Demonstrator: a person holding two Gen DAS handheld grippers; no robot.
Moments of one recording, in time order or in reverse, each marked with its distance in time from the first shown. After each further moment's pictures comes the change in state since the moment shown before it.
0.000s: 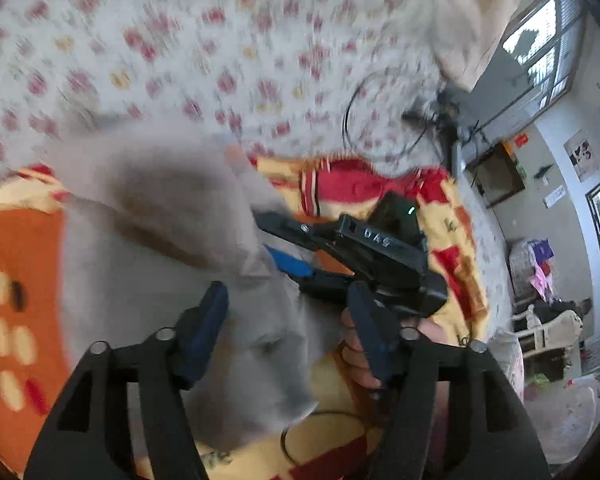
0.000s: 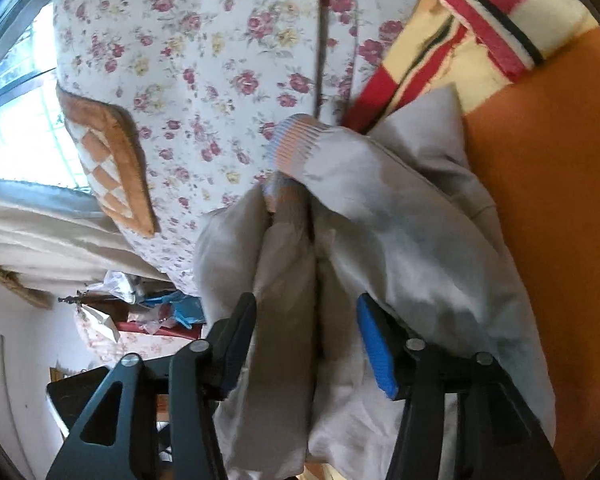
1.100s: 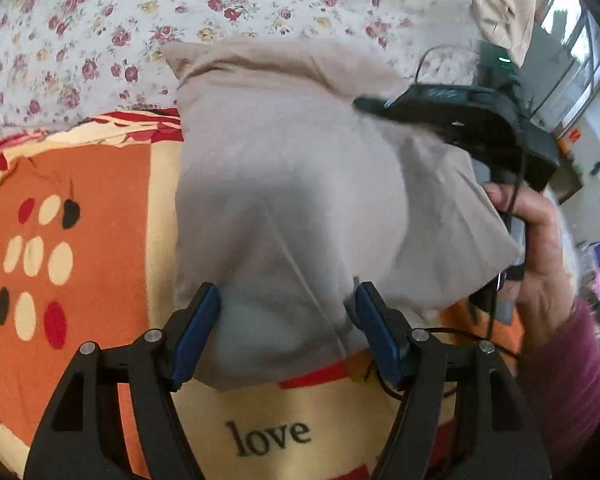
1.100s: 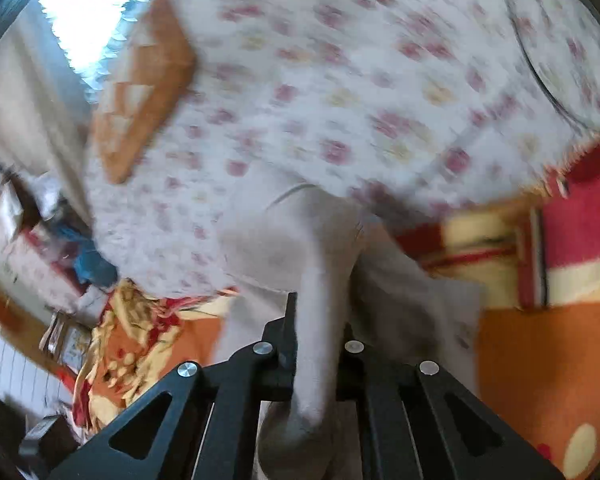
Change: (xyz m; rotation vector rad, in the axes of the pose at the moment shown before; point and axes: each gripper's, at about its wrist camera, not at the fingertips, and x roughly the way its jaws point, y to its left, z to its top) left arm 0.040 0.022 -0.099 0.022 -0.039 0.283; right arm 0.002 0.098 0.015 -0.538 -0.153 -0.366
